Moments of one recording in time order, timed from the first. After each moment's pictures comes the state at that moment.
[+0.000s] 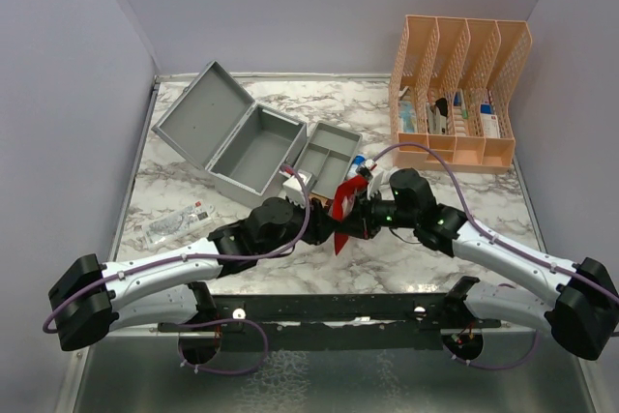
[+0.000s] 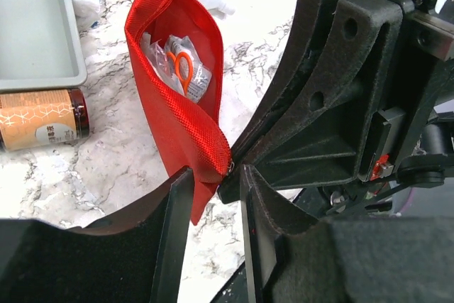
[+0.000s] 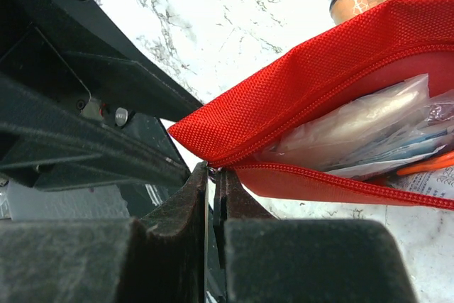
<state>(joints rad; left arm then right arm) -1.06 1.03 0.56 0.14 -0.12 -0.59 0.76 1.07 0.61 -0.06 -0.44 0.43</state>
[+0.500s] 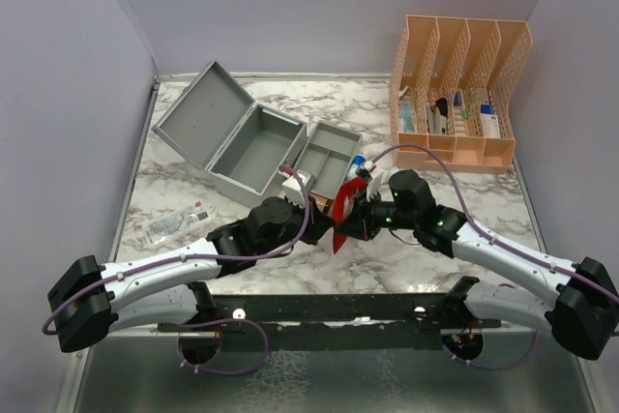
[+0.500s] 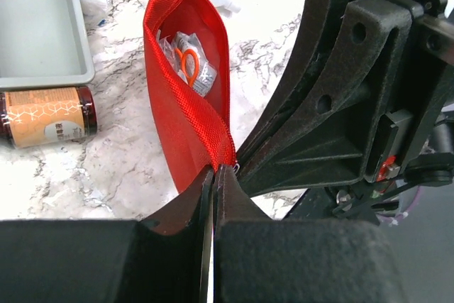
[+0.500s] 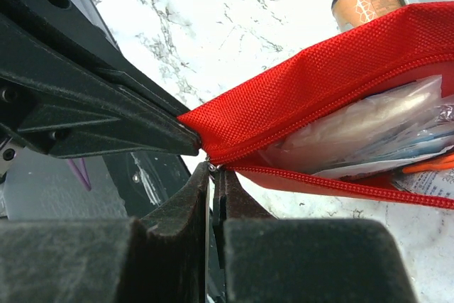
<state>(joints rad) -1.05 1.03 0.56 0.13 -0.12 -0.62 0.76 1.07 0.60 -0.05 -0.44 0.42</state>
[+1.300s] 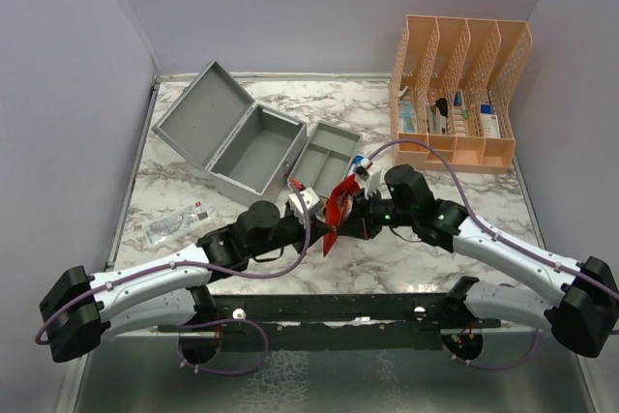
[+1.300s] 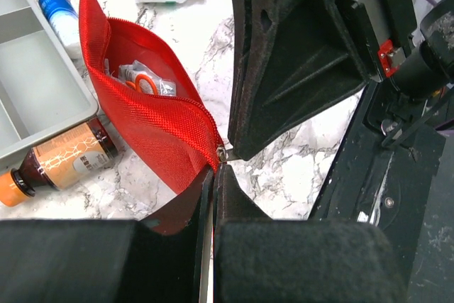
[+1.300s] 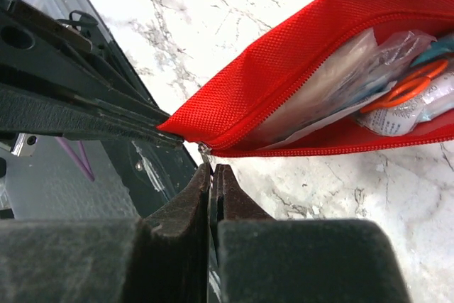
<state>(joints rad) -1.03 0.93 0.50 0.14 0.07 -0.21 0.77 1.08 0.69 -0.19 -0.41 0.41</state>
